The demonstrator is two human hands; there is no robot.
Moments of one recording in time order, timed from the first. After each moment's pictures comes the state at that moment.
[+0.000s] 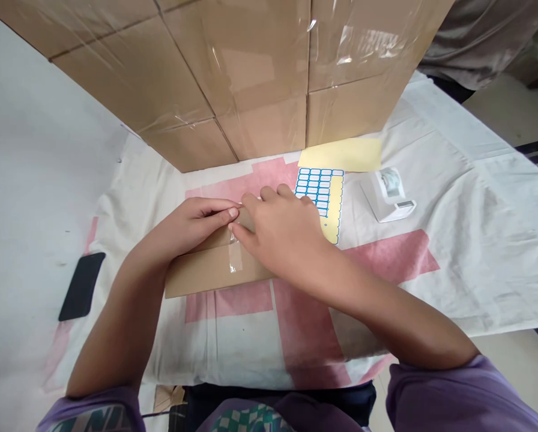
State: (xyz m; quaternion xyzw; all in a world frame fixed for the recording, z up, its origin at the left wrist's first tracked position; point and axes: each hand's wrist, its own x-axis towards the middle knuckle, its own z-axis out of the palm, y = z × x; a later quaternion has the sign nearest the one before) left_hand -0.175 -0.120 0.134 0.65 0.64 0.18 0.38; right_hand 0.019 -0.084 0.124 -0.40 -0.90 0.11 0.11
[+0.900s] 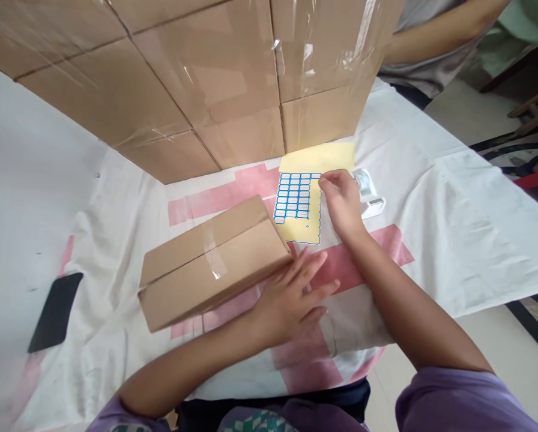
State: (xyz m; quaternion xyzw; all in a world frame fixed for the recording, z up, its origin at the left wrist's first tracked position) left_hand -0.019 -0.181 0.006 0.86 0.43 0.26 0.07; right_hand 0.110 0.015 0.004 -0.53 -0.52 0.41 0.52
